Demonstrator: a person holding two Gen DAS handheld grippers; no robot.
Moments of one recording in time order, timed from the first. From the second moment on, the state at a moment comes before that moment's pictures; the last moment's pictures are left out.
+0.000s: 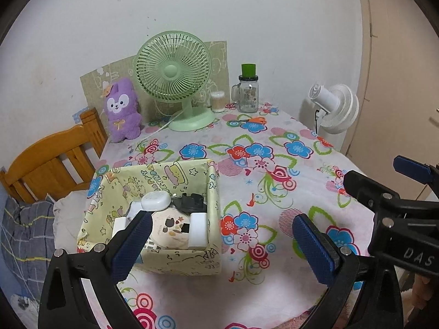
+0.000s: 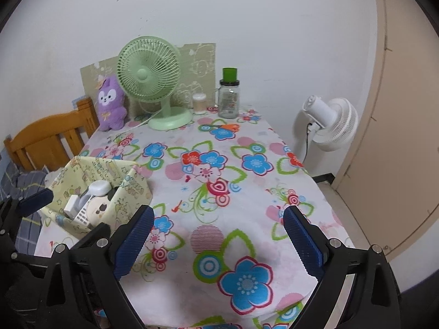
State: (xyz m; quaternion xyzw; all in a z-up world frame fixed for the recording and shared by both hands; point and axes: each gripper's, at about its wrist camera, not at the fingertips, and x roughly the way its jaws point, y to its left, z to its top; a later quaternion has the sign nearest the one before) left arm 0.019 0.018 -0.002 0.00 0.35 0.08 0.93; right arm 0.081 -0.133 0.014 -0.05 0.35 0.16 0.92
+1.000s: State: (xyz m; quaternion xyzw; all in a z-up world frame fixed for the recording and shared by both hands) left arm -0.020 0.005 0.018 -0.01 0.29 0.08 0.95; right arm 0.042 -0.179 0.020 -0.01 0.31 0.13 0.94
